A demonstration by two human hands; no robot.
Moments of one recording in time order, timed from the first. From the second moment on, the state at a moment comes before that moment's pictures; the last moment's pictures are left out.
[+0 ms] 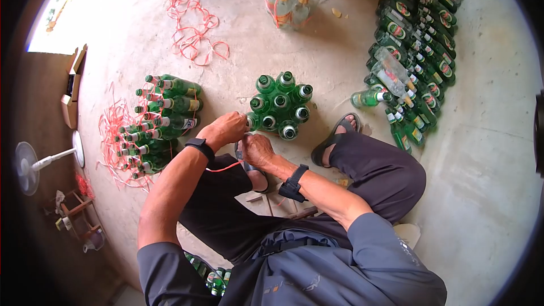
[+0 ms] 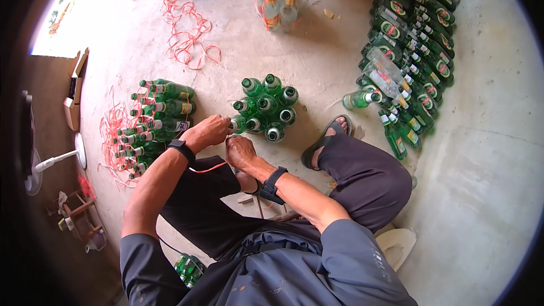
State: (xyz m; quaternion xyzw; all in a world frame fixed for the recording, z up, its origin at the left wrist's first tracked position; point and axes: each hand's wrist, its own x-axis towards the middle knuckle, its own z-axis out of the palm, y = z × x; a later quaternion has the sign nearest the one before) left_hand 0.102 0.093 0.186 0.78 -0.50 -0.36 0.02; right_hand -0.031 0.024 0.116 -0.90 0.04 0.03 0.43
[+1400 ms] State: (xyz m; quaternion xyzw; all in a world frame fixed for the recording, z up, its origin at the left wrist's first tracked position) left_hand 0.040 0.115 0.270 0.79 -0.45 -0.43 -0.01; right_hand -0.034 -0.012 0.094 -0.95 -0.12 -0.05 0.27
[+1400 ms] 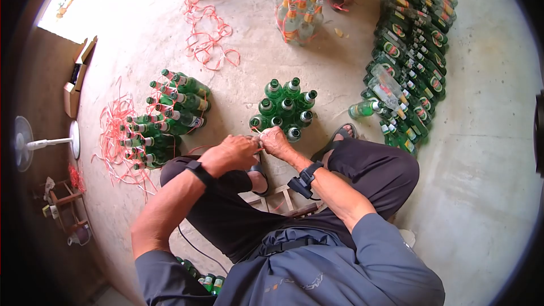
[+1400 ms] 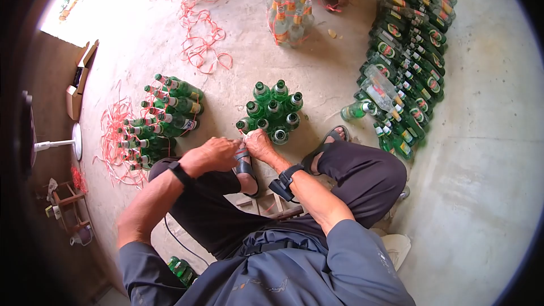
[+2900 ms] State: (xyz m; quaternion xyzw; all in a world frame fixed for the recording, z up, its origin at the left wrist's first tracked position) left_hand 0.106 0.110 0.218 0.89 -0.33 -0.27 0.17; right_hand -0.067 0.011 0.136 -0.68 0.22 0.03 0.70
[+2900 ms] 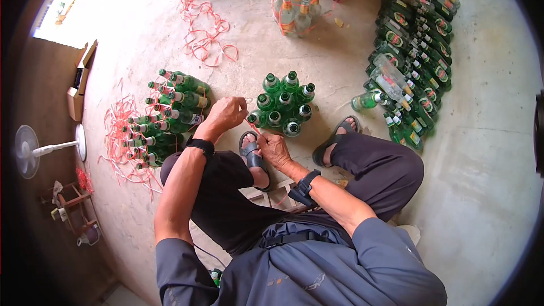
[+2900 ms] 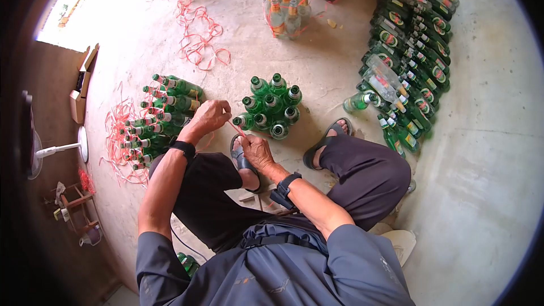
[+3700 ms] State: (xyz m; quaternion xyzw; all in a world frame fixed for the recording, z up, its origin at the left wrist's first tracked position) left_hand 0.106 0.070 0.281 0.81 -0.50 -0.29 0.08; right_hand -0.104 0.005 0.094 -0.56 0.46 -0.16 0.67
